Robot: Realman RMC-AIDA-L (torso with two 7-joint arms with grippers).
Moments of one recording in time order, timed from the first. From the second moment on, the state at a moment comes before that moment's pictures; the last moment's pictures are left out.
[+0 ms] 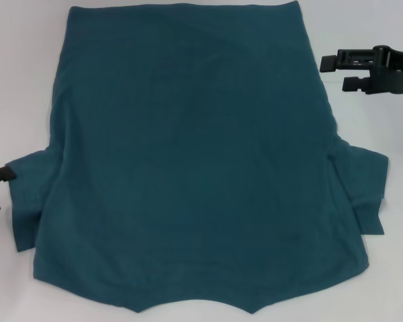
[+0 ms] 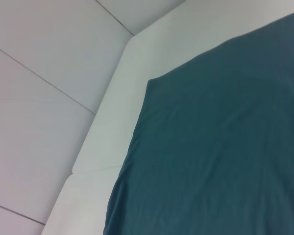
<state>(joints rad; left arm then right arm) -0.41 -2.05 0.19 0.83 2.30 1.45 -2.45 0.78 1.88 -0.61 -0.69 -2.17 -1.42 2.48</state>
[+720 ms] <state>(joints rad) -0.41 -2.06 0.21 0.71 2.31 1.35 -2.40 0.76 1.88 -0.61 -0.69 -2.17 -1.42 2.48</state>
